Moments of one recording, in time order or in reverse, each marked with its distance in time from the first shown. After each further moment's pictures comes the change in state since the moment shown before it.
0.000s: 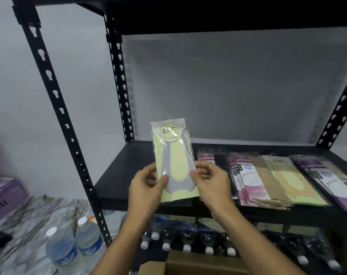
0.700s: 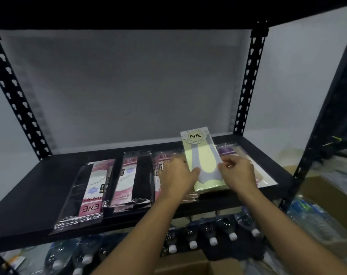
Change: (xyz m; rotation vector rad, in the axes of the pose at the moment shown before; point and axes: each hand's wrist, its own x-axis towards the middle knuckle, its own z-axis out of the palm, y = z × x) left_hand -0.032 0.075 0.276 0.479 -0.374 0.207; right_hand 0.055 0.037 -0.263 -0.470 0.375 0.121
